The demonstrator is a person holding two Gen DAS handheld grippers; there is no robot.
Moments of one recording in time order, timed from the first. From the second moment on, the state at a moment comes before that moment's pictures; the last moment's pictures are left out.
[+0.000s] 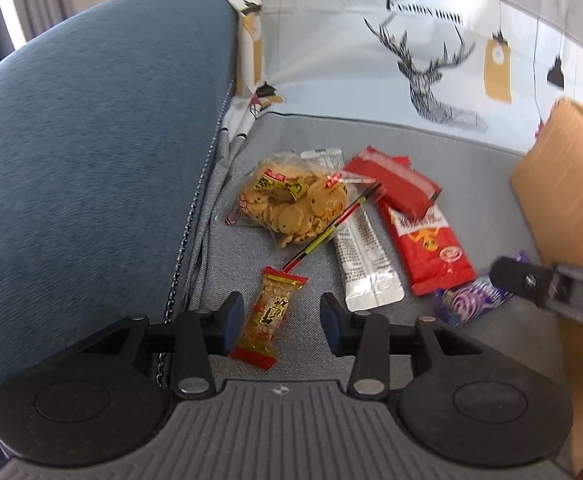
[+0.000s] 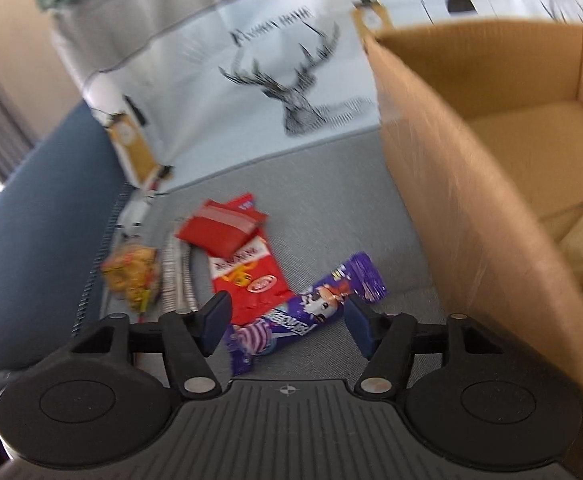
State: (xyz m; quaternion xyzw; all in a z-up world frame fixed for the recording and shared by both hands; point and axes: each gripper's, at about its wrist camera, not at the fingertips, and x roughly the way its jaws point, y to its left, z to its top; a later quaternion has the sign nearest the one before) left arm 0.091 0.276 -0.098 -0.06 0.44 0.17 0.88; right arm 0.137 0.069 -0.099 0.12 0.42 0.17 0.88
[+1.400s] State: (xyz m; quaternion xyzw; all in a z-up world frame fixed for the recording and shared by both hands) left arm 0.044 0.280 -0.104 -0.28 0.51 0.14 0.80; right arm 0.054 0.069 -0.083 -0.10 0.43 0.39 0.81
